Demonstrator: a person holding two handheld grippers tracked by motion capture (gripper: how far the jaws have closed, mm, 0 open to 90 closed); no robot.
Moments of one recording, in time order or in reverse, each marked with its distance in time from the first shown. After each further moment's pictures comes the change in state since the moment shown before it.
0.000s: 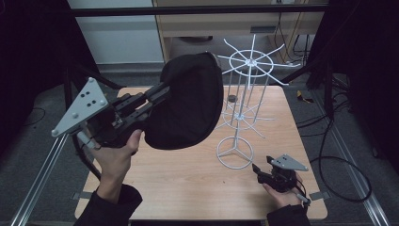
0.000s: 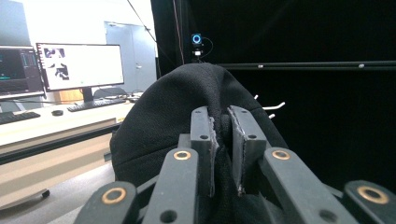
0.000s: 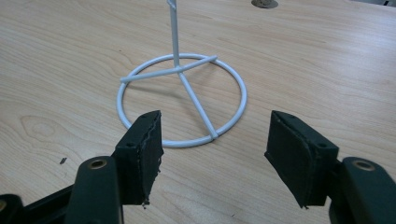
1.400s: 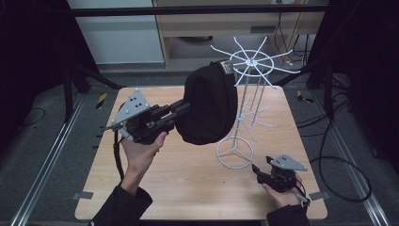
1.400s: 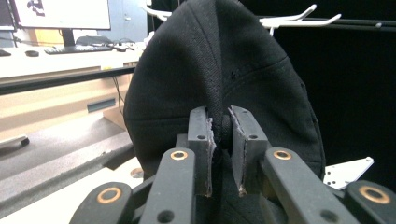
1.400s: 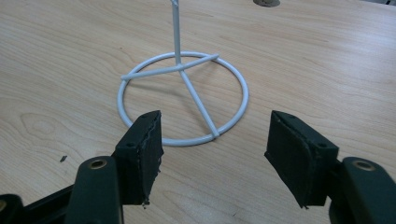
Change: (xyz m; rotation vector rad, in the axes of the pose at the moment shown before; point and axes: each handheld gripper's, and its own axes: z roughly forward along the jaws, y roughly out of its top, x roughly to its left) left arm 0.023 -0.079 0.042 0.175 -0.028 -0.099; right arm 0.001 0.000 0.001 0.008 0.004 -0.003
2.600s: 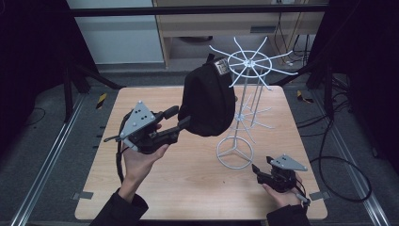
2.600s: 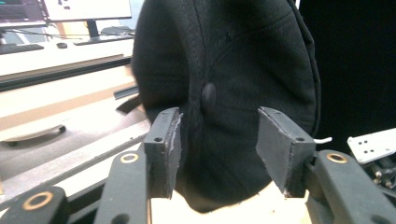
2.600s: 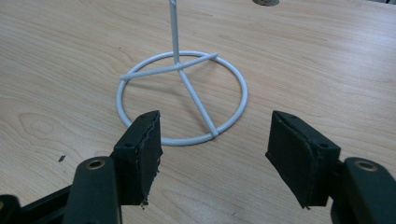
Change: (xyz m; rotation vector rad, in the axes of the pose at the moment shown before) left arm -0.002 -0.029 -0.011 0.054 0.106 0.067; right arm -0.001 -0.001 0.000 0.002 -0.007 -0.001
